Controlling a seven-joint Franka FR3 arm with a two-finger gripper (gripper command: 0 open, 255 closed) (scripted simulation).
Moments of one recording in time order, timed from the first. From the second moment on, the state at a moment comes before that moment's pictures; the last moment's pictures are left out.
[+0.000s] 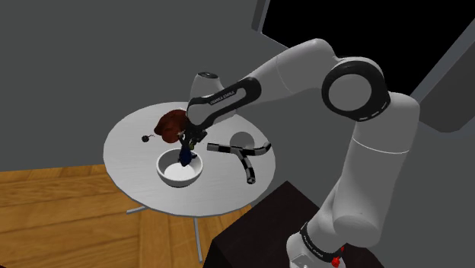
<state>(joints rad) 0.25 0.30 -0.01 -2.08 0.08 2.47 0.33</state>
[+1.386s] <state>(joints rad) 0.26 0.48 0.00 -2.06 0.09 2.63 0.34</state>
